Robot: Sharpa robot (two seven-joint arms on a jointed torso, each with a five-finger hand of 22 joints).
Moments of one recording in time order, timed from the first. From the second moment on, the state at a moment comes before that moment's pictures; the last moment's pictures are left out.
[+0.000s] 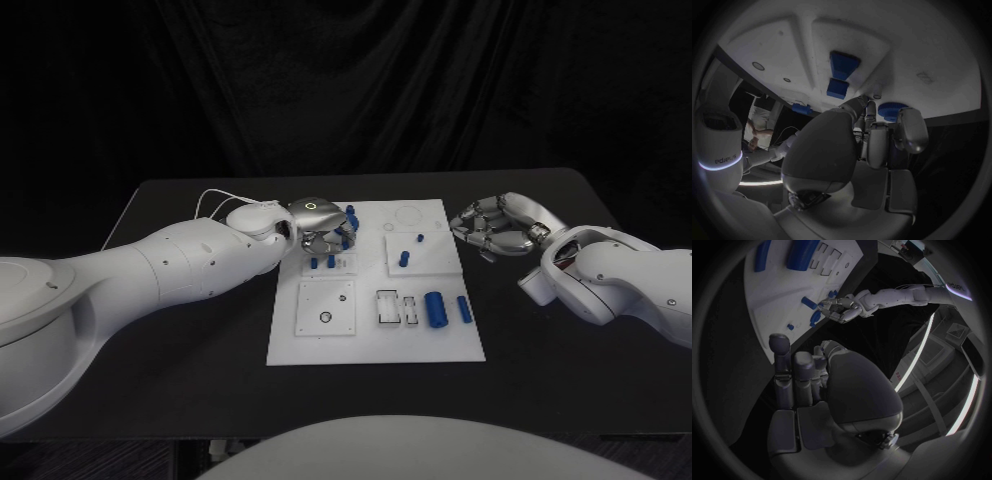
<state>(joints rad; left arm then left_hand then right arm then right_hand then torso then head) 1.16 -0.45 -0.21 0.89 -1.59 -0.33 0.37 1.52 -0.04 0.32 0.06 0.18 0.99 0.05 0.11 0.46 0.95 0.00 0.31 0.40 1.43 -0.06 1.44 1.28 0.09 1.37 0.05 1.18 1.31 1.23 -0.99 -0.25 1.57 -0.74 -0.41 0.17 1.49 -0.02 0.22 0.26 0.47 0.72 0.14 0.48 0.31 0.99 0.06 1.32 0.85 1.31 -0.01 1.21 0.93 0.14 1.27 0.09 0.67 1.31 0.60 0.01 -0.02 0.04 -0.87</state>
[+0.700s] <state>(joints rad) 1.22 -0.67 -0.21 1.13 -1.56 -0.47 0.36 1.51 -0.05 0.32 0.06 0.19 1.02 0.05 0.11 0.46 0.98 0.00 0.29 0.38 1.43 -0.07 1.44 1.27 0.09 1.39 0.04 1.21 1.31 1.23 -1.01 -0.25 1.57 -0.74 -0.41 0.16 1.49 -0.03 0.22 0.26 0.47 0.72 0.14 0.48 0.31 0.99 0.06 1.32 0.85 1.31 -0.01 1.21 0.92 0.14 1.27 0.09 0.67 1.31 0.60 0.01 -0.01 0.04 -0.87</state>
